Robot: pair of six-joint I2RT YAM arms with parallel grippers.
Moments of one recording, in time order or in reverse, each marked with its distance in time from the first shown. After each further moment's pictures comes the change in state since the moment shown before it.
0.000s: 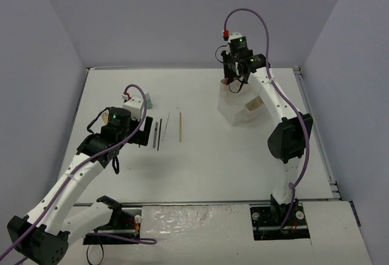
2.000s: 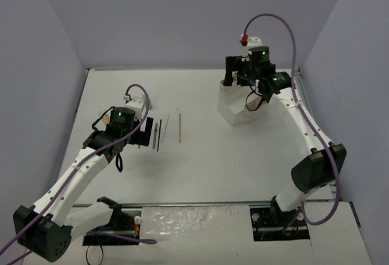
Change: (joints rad) left arm 0.010 0.080 0.000 -0.017 -0.013 -0.058; right arm -0.022 -0.371 -0.380 0.141 -0.047 0.024
